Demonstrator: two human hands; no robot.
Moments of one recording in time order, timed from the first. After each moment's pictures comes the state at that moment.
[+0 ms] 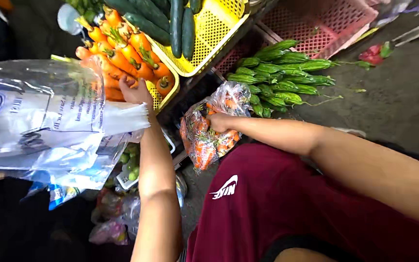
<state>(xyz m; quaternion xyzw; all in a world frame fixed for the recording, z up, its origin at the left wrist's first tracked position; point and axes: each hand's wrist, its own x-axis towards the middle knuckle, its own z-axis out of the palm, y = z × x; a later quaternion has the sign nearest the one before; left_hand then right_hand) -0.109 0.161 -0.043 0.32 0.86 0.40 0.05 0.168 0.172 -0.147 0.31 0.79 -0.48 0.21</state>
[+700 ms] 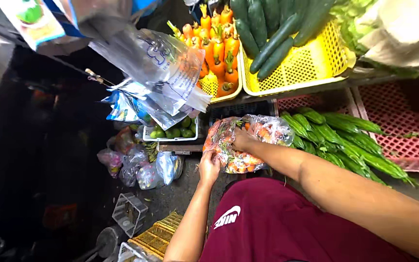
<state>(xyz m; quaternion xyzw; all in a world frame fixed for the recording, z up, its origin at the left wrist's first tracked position) 0.133 -0.040 -0.115 0.21 0.92 0.27 0.17 0.133 0.185 -0.195 0.07 0.92 -0.29 0.26</state>
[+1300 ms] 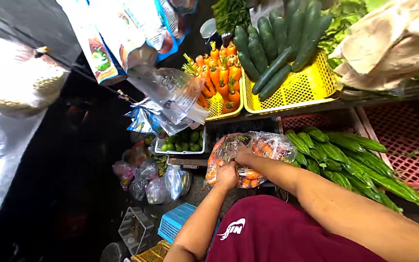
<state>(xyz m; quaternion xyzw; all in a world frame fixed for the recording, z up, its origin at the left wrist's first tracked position) 0.147 0.035 -0.109 0.30 0.90 -0.07 0.31 0.137 0.179 -0.196 -0.09 0.94 -0.24 0.21</state>
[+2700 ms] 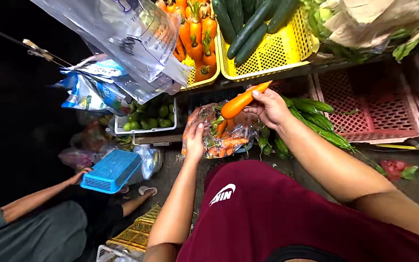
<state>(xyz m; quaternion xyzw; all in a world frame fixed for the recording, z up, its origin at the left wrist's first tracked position) 0.136 0.022 -0.043 0.11 0.75 0.59 0.28 0.234 0.281 -0.030 0.25 0.43 -0.86 -0.13</state>
